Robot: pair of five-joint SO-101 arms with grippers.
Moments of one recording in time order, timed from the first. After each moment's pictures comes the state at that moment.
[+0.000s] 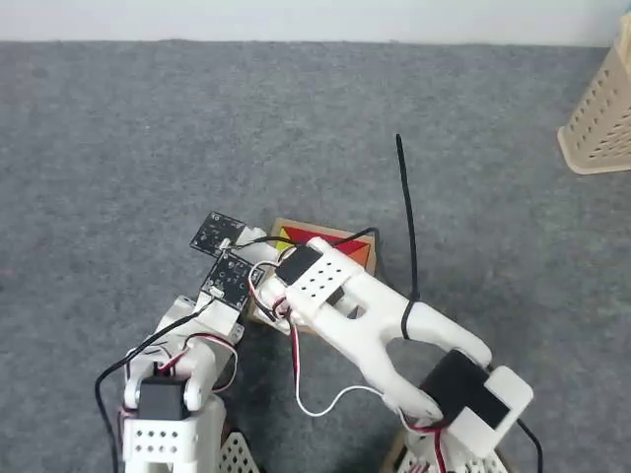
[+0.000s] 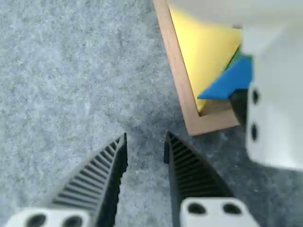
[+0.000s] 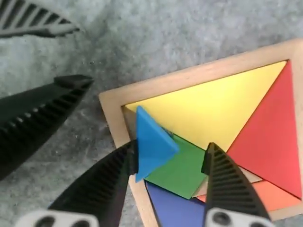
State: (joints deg) left arm -4.4 -103.5 97.2 73.6 -23.1; right arm -51.0 2.7 26.3 55.1 14.6
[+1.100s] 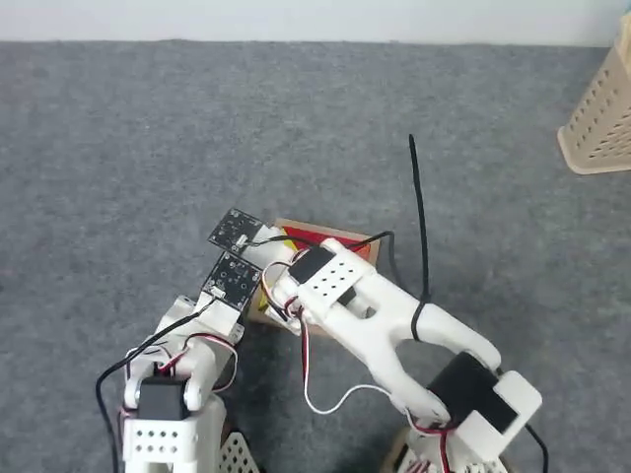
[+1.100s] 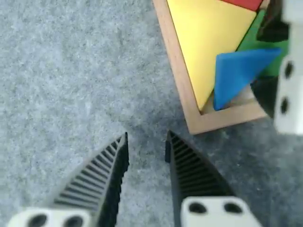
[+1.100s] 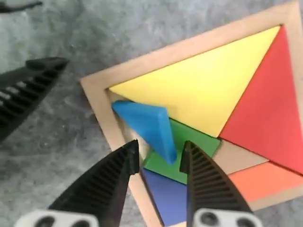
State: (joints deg) left arm -4.4 -103.5 97.2 73.6 -23.1; right arm -48.7 0.6 30.4 54.5 12.5
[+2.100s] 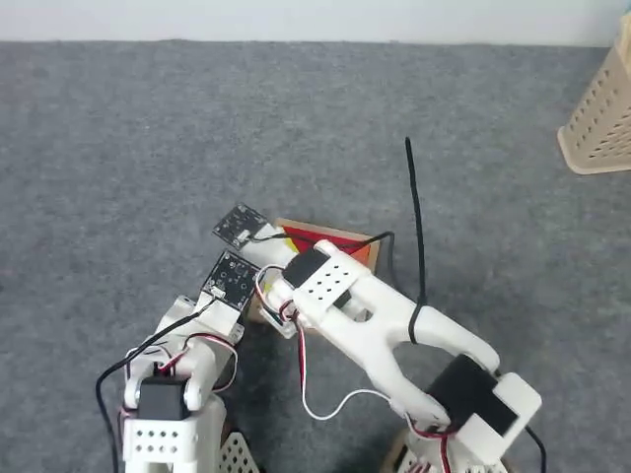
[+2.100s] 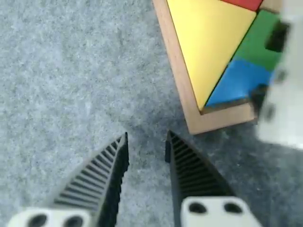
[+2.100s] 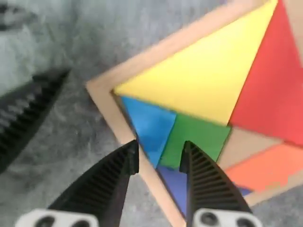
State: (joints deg) left arm -4.4 -103.5 97.2 73.6 -23.1; right arm -50.1 0.4 29.5 54.9 2.2
